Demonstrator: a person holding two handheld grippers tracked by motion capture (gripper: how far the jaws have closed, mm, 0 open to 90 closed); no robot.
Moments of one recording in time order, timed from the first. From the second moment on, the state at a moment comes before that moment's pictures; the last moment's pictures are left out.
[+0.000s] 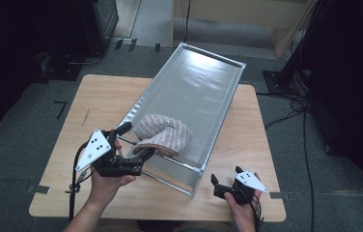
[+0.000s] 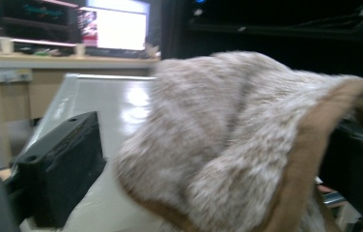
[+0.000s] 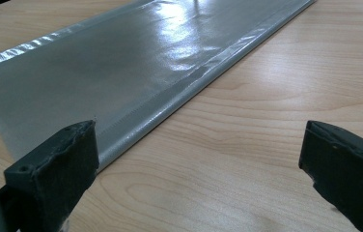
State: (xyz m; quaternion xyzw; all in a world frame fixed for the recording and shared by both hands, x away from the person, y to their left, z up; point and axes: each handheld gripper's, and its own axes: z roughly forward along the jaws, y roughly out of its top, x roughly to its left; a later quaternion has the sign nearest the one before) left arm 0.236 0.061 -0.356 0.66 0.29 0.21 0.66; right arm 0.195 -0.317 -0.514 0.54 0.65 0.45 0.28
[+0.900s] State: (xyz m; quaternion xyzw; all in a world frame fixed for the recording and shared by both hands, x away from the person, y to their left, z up) left arm 0.216 0.097 -0.387 0.68 0.27 0.19 0.66; right arm 0.169 -0.308 -0.479 0.51 0.63 0.50 0.30
